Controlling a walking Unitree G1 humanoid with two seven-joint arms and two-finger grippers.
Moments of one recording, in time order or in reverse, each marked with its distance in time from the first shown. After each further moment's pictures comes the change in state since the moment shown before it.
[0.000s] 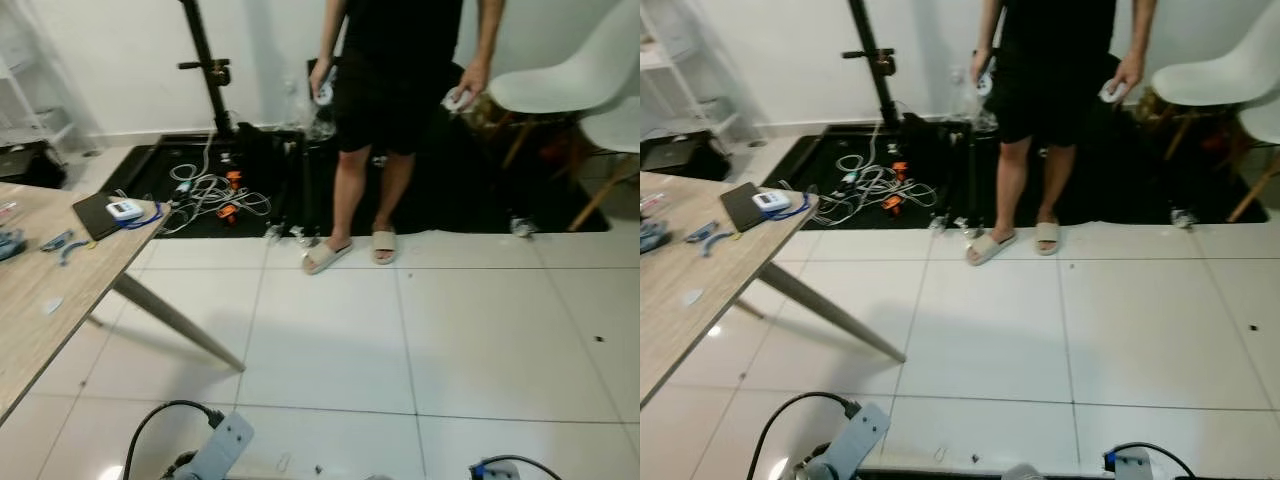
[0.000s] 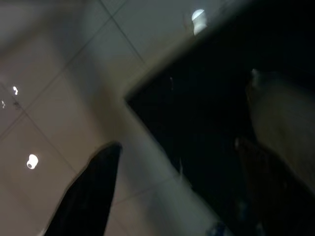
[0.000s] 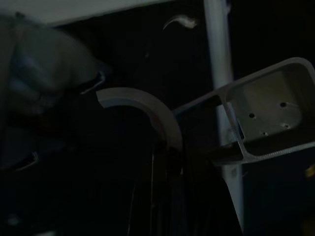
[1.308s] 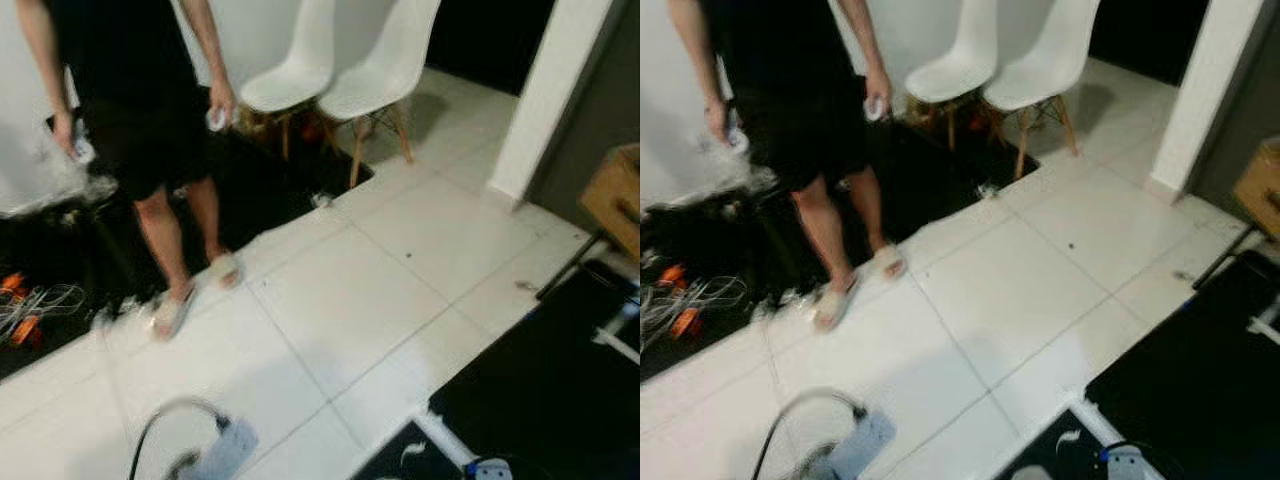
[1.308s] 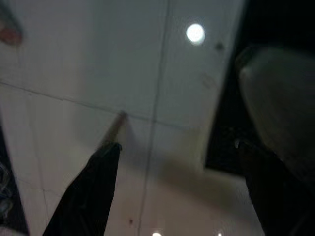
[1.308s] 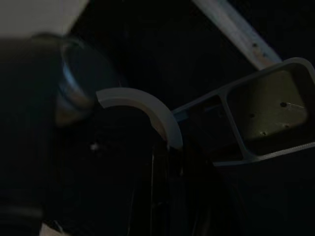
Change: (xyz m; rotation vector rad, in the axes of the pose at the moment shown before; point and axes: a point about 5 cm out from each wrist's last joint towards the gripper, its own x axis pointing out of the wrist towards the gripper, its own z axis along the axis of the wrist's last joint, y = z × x) left arm 0.001 -0.006 -0.001 0.080 0.023 0.005; right arm 0.000 0.005 0.003 -0.033 -0.010 0.014
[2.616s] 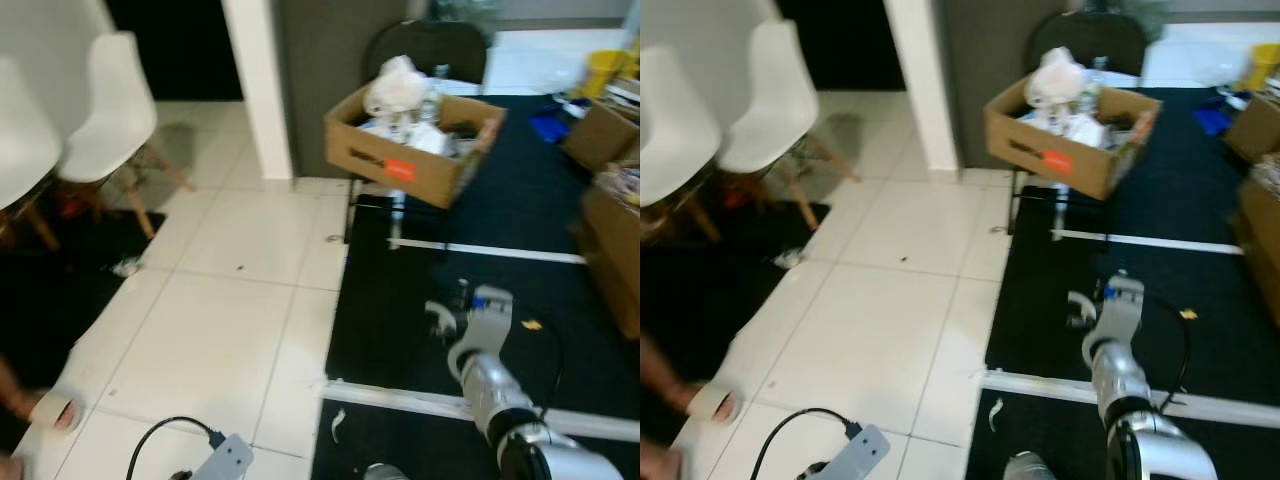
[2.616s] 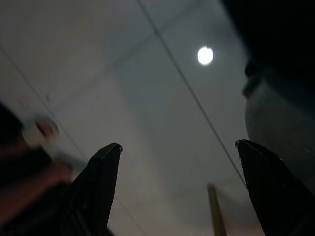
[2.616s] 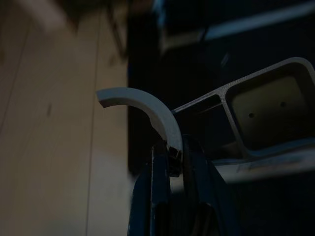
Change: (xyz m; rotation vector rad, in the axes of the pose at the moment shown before) left arm 0.000 0.005 0.010 -0.012 -0.033 0.015; right arm -0.066 0.006 0.238 0.294 -0.845 0.214
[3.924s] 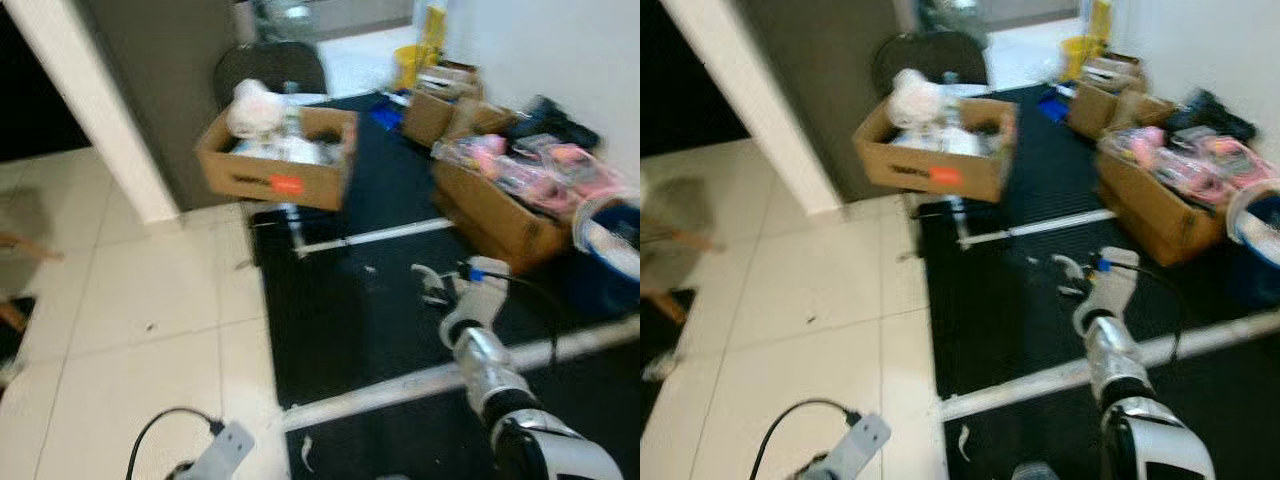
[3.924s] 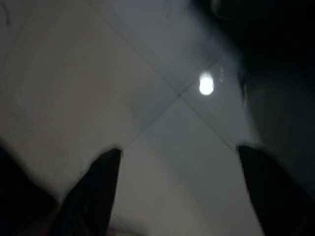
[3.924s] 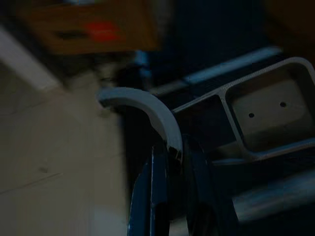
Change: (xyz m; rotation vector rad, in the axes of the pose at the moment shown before) left arm -0.002 0.001 -0.011 -0.076 0.021 -0.025; right arm 0.005 0.041 0.019 -0.004 -0.108 0.202
